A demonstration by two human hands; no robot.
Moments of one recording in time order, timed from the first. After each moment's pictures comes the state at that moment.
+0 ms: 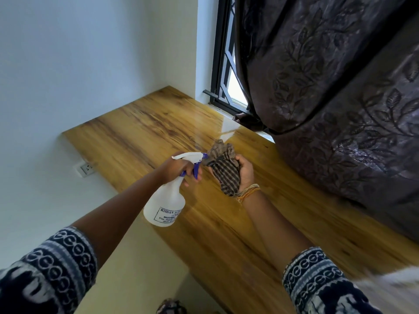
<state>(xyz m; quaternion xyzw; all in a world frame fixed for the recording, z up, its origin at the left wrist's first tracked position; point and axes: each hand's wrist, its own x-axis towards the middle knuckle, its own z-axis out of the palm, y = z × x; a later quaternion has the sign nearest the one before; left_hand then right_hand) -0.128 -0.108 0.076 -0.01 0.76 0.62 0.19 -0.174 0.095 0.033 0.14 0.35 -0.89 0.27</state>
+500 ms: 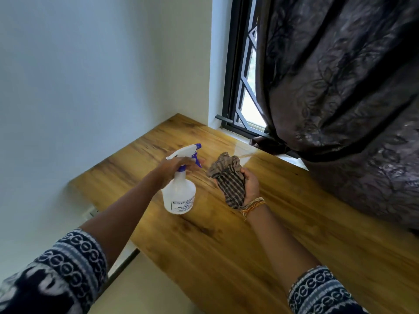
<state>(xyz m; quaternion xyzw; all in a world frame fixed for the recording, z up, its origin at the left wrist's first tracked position) -0.252 -0.237 0.082 -0.05 0.71 0.70 0.11 -0.260 -0.008 0.030 0.13 0.34 -0.91 0.22</state>
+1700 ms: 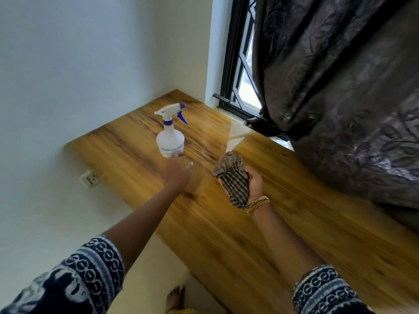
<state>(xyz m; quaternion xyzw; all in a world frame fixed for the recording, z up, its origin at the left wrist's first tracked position) -0.172 -0.148 0.028 -0.21 0.86 0.45 -0.11 -0.191 0.054 0.012 0.14 0.35 -0.90 0.24</state>
